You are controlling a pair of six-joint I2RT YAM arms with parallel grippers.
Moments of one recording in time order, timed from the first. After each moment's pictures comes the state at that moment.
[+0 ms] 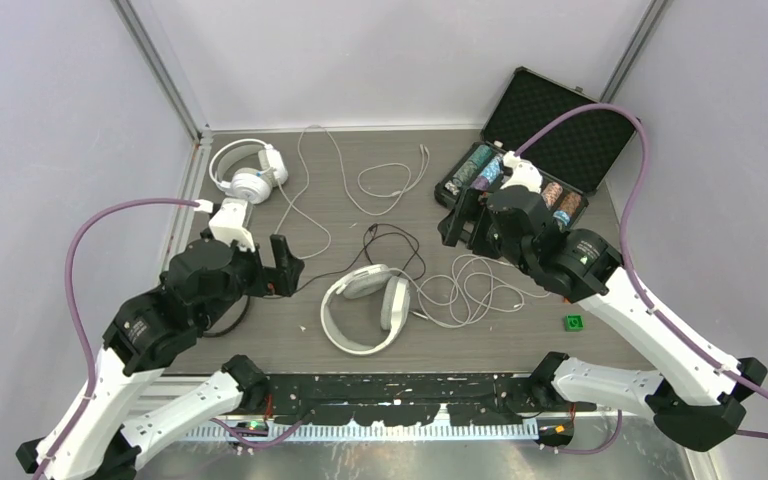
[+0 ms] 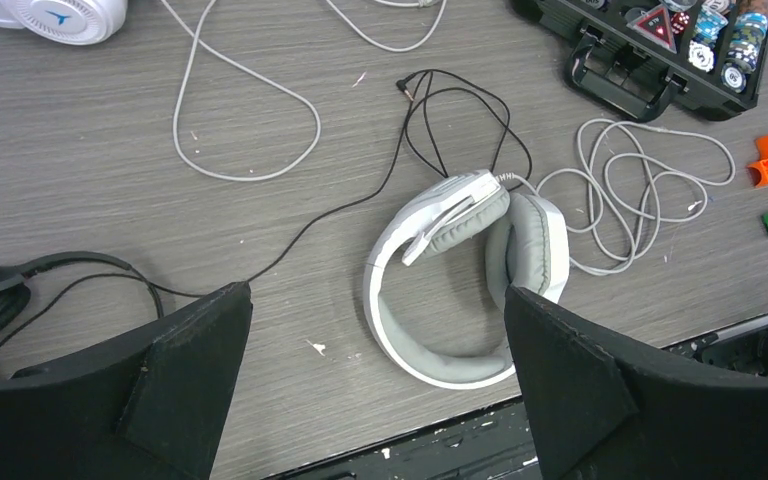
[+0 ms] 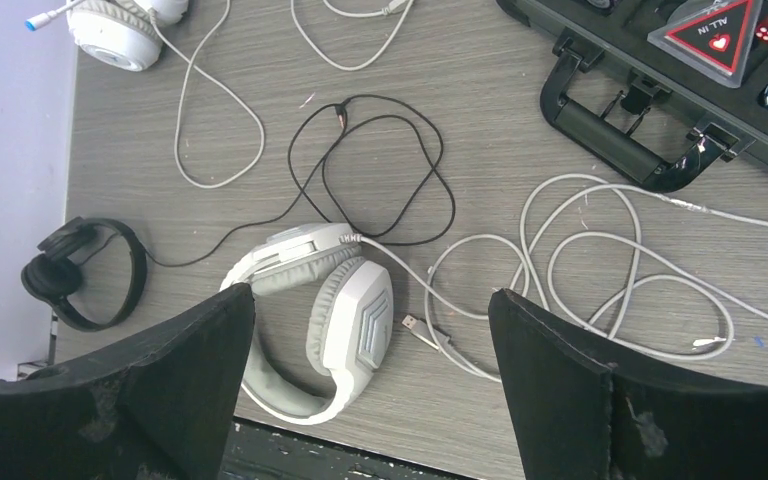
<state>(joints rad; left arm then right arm) -0.74 0.68 1.18 -0.99 -0.34 -0.41 0.79 1.04 1.29 -0.85 0.37 0.74</state>
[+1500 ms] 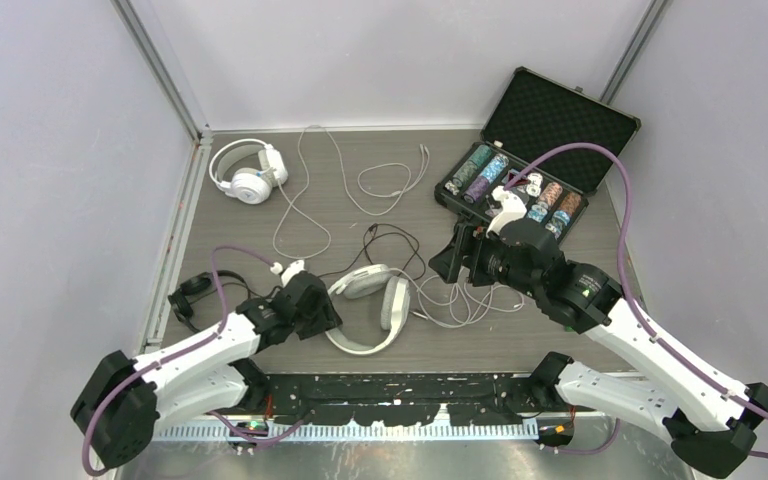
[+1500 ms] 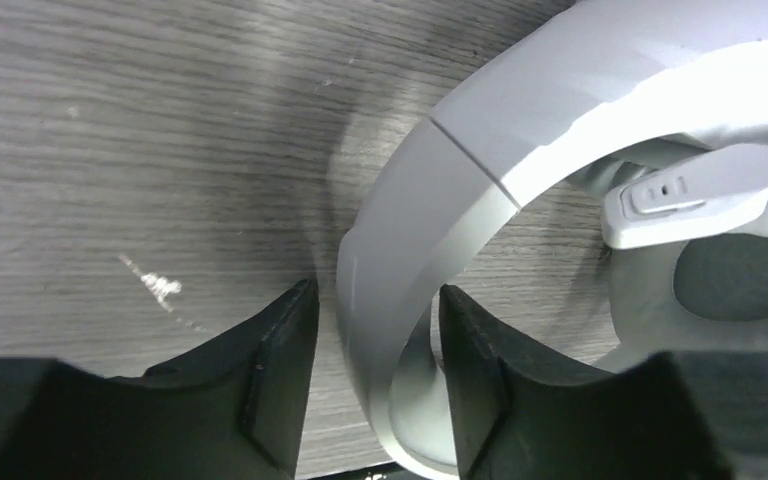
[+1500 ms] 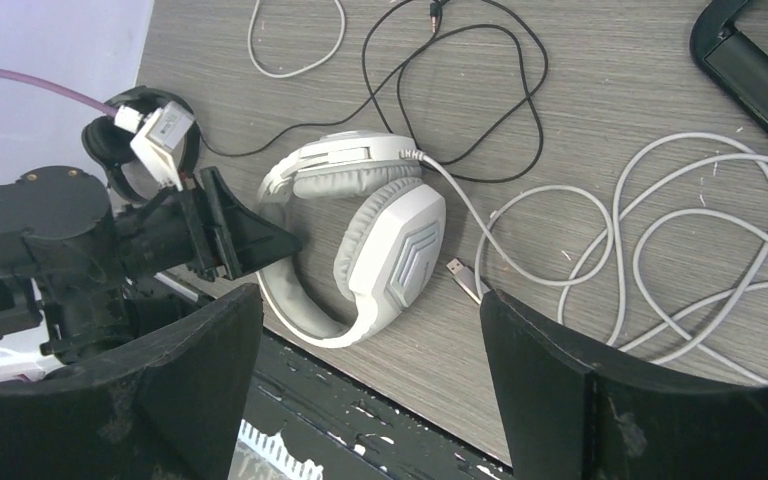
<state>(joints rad) -0.74 0.94 0.39 -0.45 -0.15 -1.03 0.79 0.85 0.98 -0.64 0.10 0.67</state>
